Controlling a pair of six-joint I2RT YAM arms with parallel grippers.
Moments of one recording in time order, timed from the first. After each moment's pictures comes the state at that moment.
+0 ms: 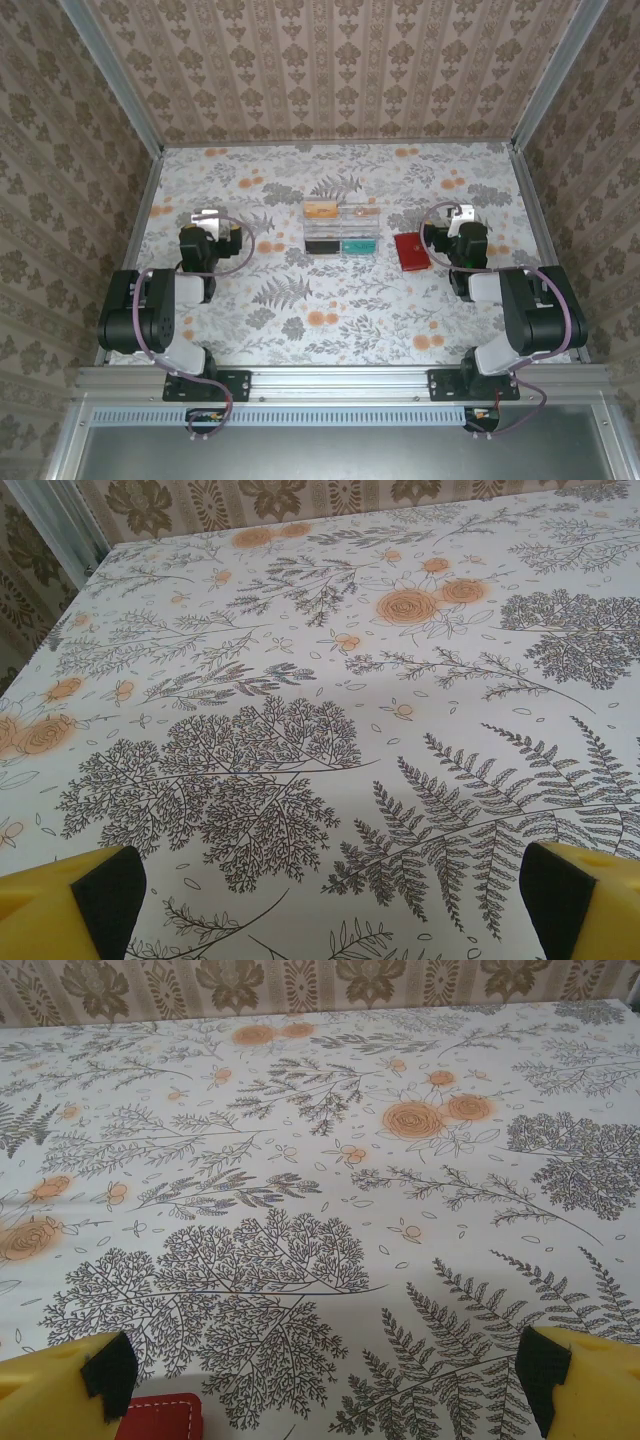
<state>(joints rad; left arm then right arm) -0.04 1.54 0.38 0.77 -0.02 0.10 0.00 1.52 0.39 0.75 0.04 0.05</state>
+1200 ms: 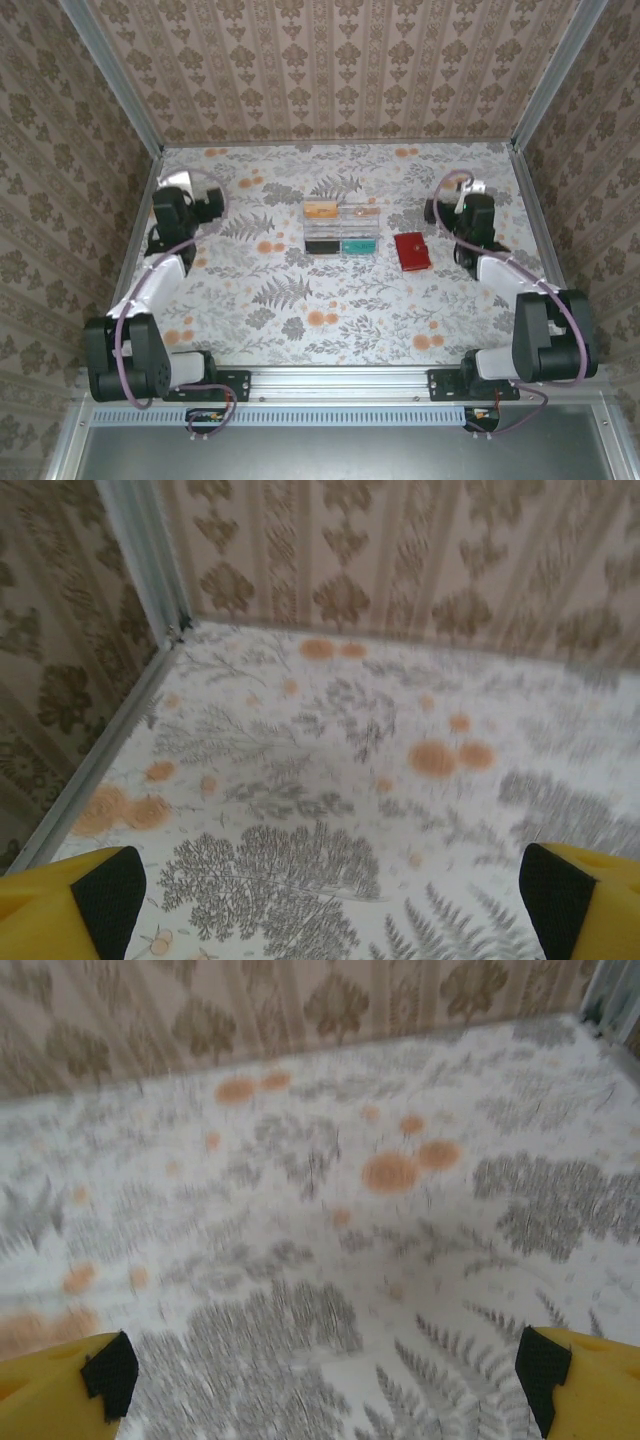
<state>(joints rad) 0.01 1.25 0.82 0.05 -0.07 -0.13 0.00 1.36 0.73 0.17 0.09 0.19</state>
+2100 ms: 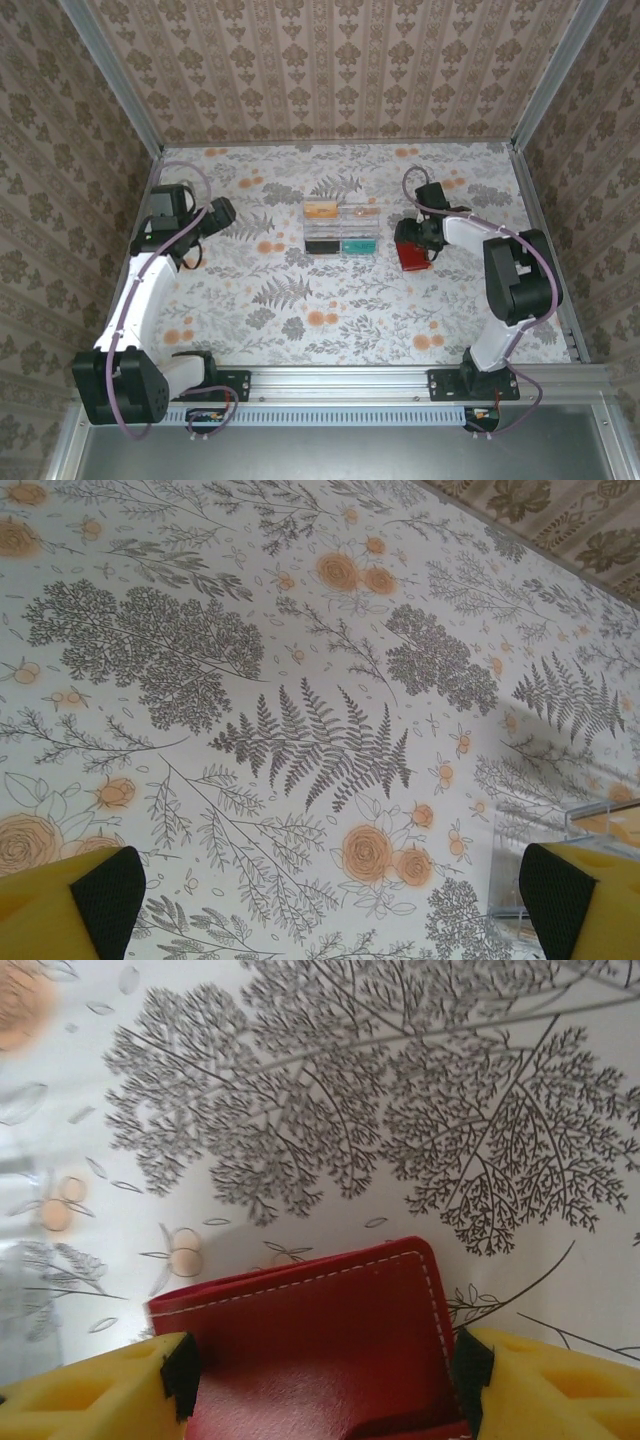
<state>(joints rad) -0.05 1.15 0.94 -0.52 0.12 -0.43 0.18 1.75 1.02 -0.41 -0.02 0.39</state>
